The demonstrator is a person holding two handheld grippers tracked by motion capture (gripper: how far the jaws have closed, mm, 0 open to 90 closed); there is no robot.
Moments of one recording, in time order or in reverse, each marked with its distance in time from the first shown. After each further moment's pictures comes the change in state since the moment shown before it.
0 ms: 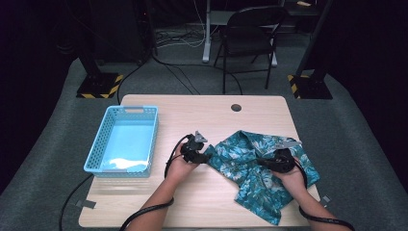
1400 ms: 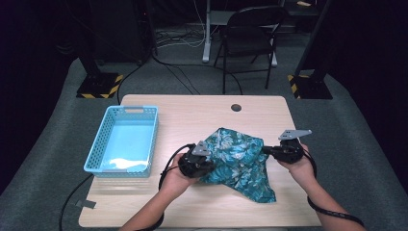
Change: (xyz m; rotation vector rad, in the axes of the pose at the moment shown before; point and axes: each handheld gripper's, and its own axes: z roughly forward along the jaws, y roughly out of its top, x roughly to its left) left arm -0.062 0.007 -0.084 -0.039 -0.194 0.097; right arm 0.004 0.038 -0.041 -0.053 -0.035 -0.145
